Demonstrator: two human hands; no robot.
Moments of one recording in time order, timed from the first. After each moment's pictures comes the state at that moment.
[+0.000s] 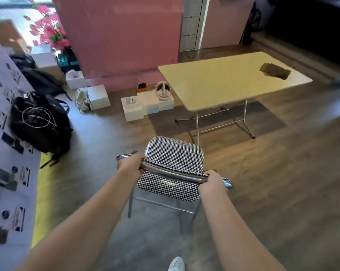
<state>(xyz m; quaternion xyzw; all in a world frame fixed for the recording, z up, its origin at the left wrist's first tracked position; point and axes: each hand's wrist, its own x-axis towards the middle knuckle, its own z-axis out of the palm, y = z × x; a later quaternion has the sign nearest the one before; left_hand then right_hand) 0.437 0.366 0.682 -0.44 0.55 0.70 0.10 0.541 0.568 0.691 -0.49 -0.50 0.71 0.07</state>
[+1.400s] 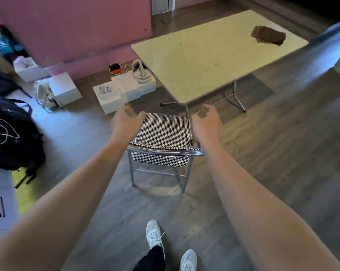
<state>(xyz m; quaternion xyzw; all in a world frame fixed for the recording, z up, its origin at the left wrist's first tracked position) 0.220 0.401 0.733 -0.09 0.89 0.45 0.08 0.281 0.590 0.718 -0.39 -0.75 0.52 0.13</state>
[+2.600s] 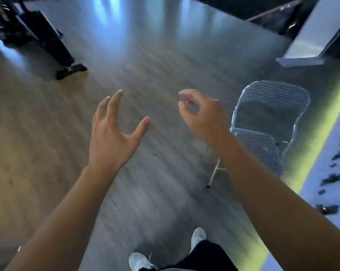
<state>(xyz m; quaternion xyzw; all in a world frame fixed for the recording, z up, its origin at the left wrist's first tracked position) 0.826 0.510 0.802 0.76 0.49 0.42 0.13 1.043 0.477 0.822 -0.66 -0.60 0.04 0.45</state>
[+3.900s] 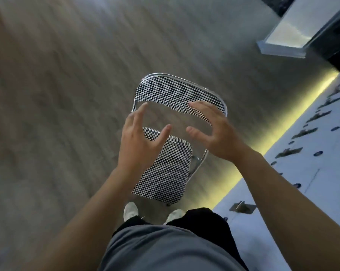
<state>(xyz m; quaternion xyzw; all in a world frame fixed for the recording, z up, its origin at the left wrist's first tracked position) 1.570 0.421 0.695 0.72 0.49 0.34 0.36 1.772 0.362 0.743 -0.70 -0.64 0.17 0.26</state>
